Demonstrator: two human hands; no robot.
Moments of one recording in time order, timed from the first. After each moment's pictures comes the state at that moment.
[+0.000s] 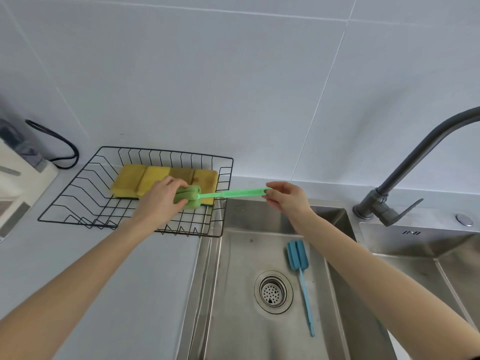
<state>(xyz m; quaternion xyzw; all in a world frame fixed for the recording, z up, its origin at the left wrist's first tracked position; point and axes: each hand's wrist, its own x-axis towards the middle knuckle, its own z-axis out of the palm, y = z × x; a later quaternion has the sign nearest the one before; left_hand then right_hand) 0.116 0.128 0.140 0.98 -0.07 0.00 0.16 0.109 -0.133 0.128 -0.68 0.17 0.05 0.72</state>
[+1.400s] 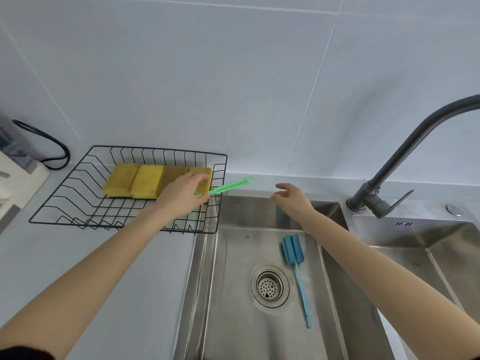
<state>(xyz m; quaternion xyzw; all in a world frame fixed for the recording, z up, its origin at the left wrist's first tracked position) 0.124 0.084 0.150 0.97 -0.14 -0.06 0.18 0.100 -0.151 0.129 -0.86 0.16 0.10 0.48</state>
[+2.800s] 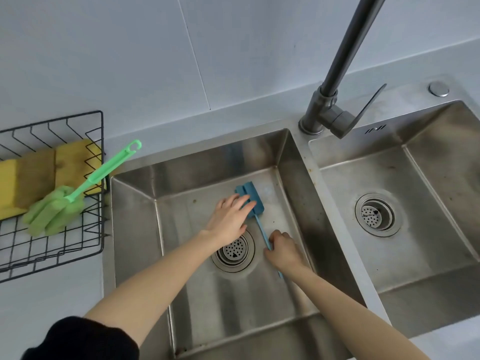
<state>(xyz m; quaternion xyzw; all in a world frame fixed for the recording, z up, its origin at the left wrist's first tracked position) 0.099 -0.124 -0.052 0.88 -0.40 -0.26 -0.01 -0.008 -0.236 -0.085 -0.85 0.30 0.30 0.32</state>
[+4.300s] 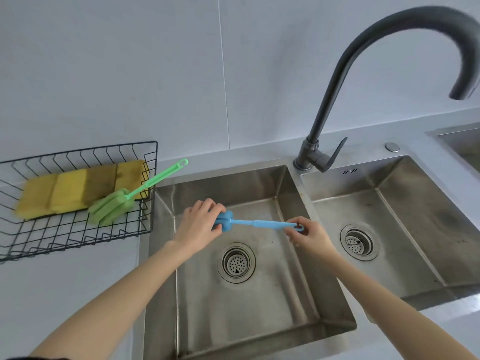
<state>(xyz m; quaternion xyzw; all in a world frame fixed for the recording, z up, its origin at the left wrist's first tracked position) 0.077 -0.045 0.051 0.94 -0.32 -0.05 0.11 -0.032 -0.278 0.035 -0.83 0.22 0.05 0.51</state>
